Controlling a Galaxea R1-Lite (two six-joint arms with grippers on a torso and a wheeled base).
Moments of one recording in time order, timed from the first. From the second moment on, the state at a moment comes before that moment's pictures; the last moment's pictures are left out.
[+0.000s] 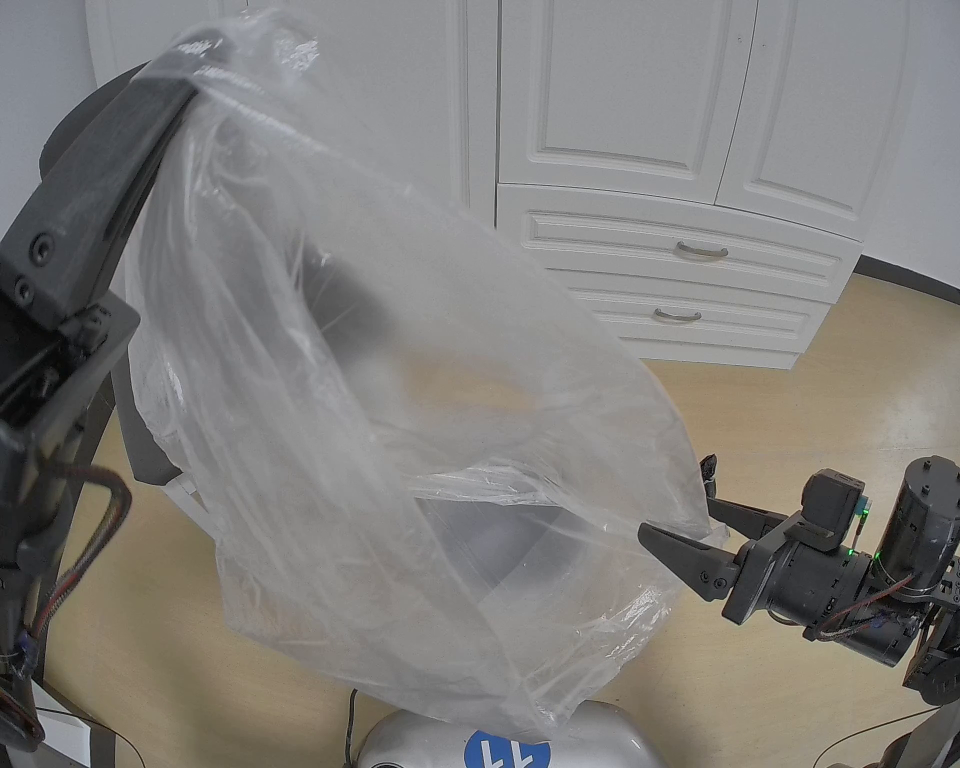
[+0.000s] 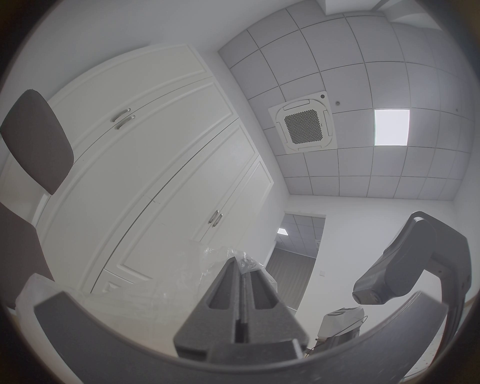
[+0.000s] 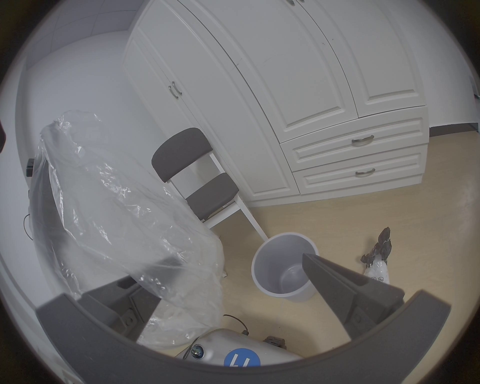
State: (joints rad) left arm -0.96 1.30 -0.52 -1.53 -0.03 -0.23; right arm 0.71 1.47 -0.28 -1.07 -0.07 0.35
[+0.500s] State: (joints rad) left arm -0.96 1.30 -0.52 -1.53 -0.03 -0.23; right arm 0.72 1.52 -0.29 -1.12 -0.08 0.38
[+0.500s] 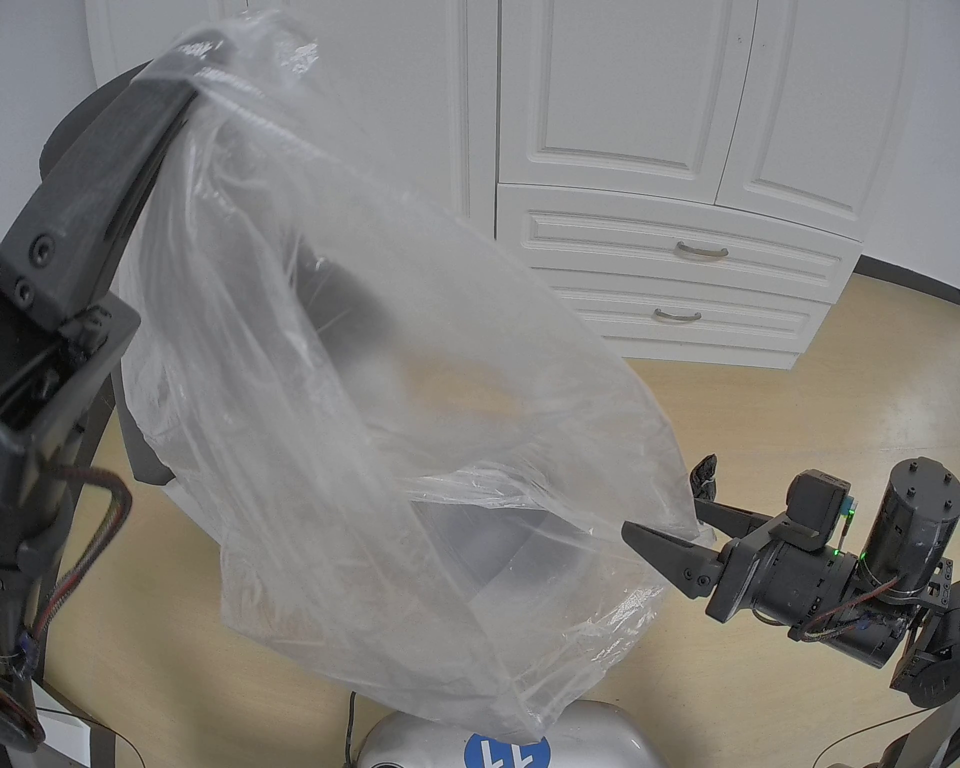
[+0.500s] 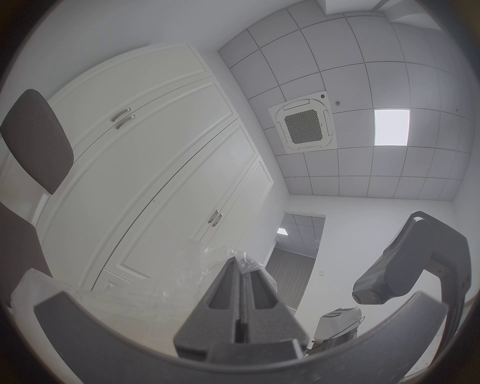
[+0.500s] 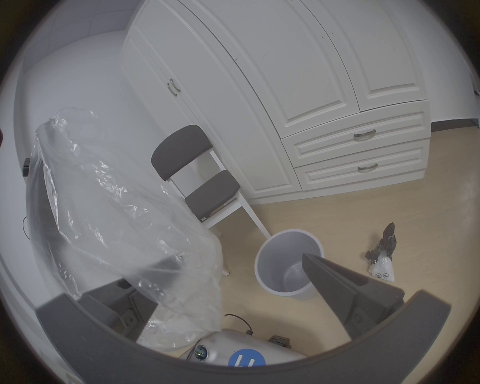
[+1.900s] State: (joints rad) left arm -0.87 1.41 -0.50 -1.52 -0.03 -0.28; right arm 0.66 1.49 -0.43 -1.04 -0.09 0.38
